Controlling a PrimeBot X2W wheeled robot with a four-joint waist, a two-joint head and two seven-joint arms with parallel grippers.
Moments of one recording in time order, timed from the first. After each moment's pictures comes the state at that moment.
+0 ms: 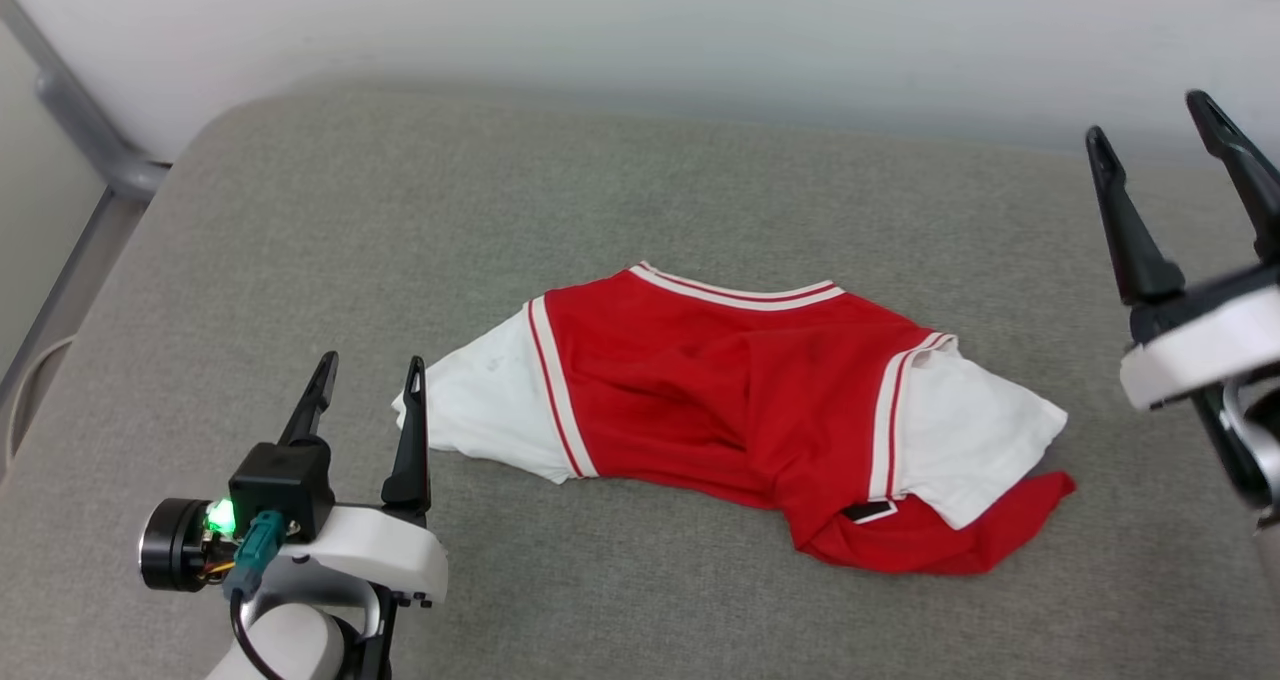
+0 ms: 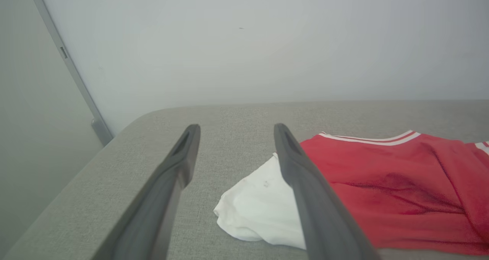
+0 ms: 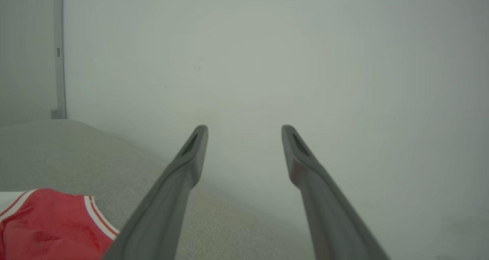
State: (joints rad) left arm -0.24 0.48 -0.52 0.08 -0.52 0.38 -0.26; right arm -0.44 -0.38 0.09 0.11 0.17 0.13 -0.17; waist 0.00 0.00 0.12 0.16
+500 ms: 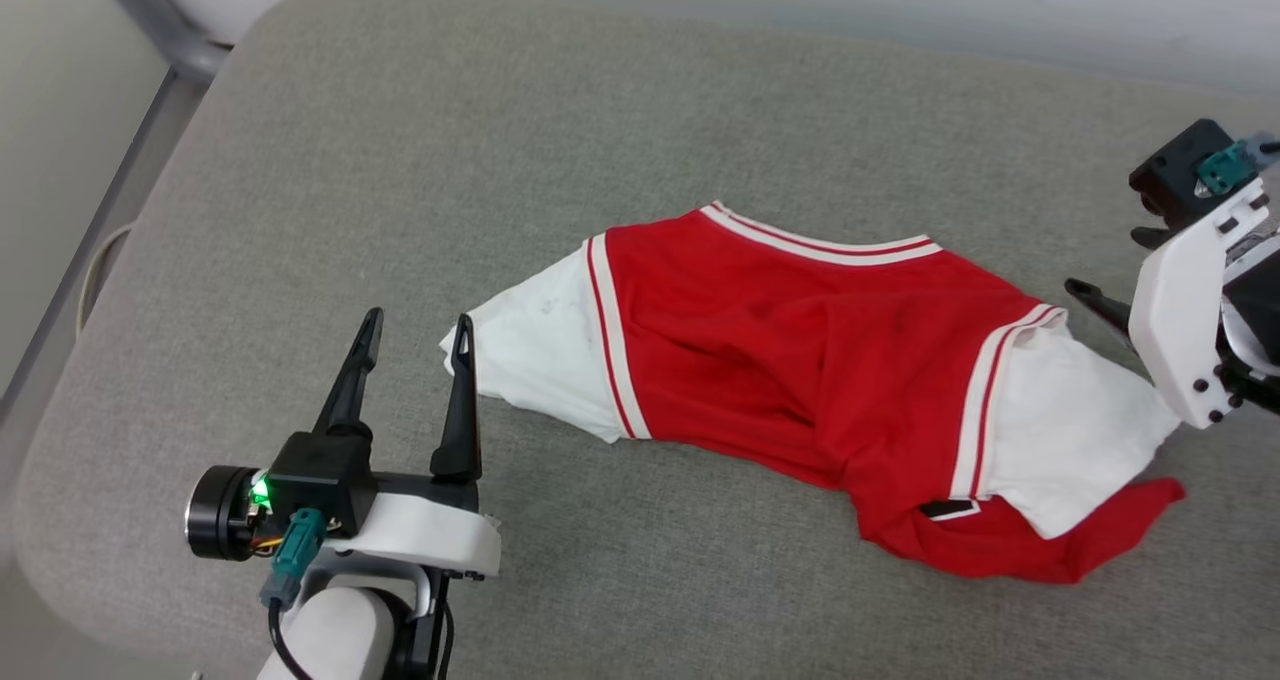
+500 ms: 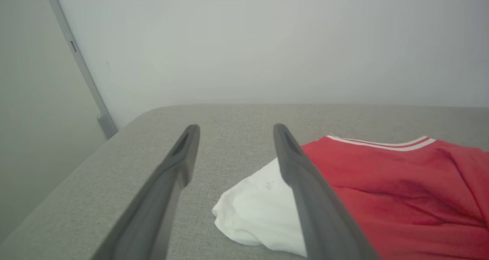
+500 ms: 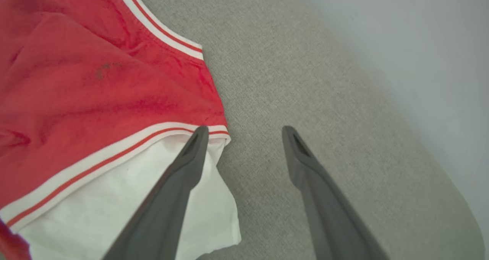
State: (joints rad) left arm -0.19 0.26 -0.33 0.03 -0.29 0.23 -0.26; right arm -0.76 -0.77 0.67 0.18 0.63 0.13 0.63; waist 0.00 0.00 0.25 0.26
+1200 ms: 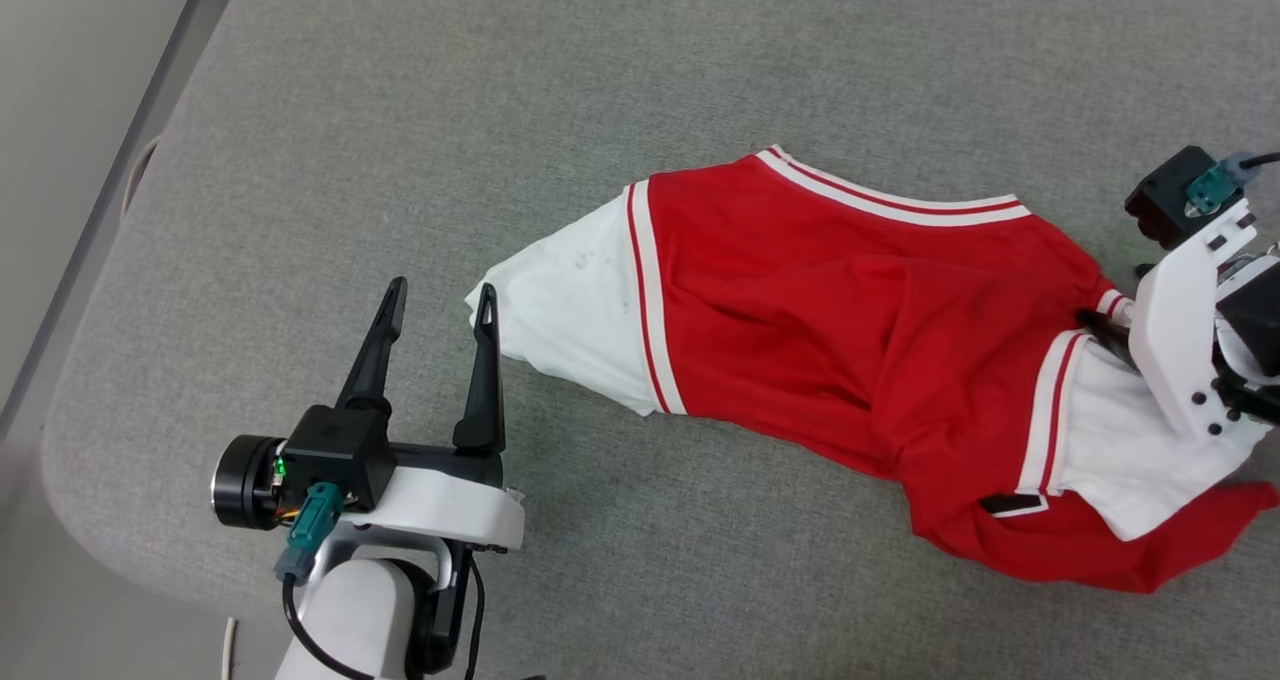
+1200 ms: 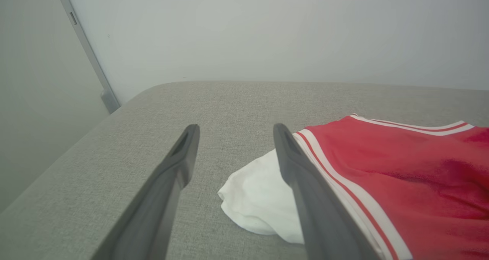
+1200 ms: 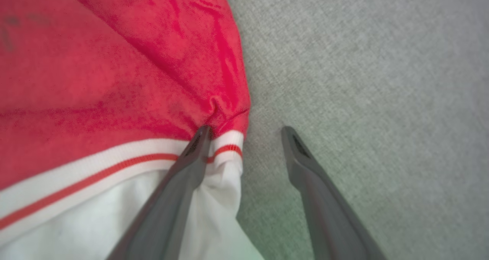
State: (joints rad) left arm -0.22 0.08 -0.18 0.07 -0.15 0.07 -0.26; right arm -0.88 -0.82 0.95 0.37 0.77 0.13 0.61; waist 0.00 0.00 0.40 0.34
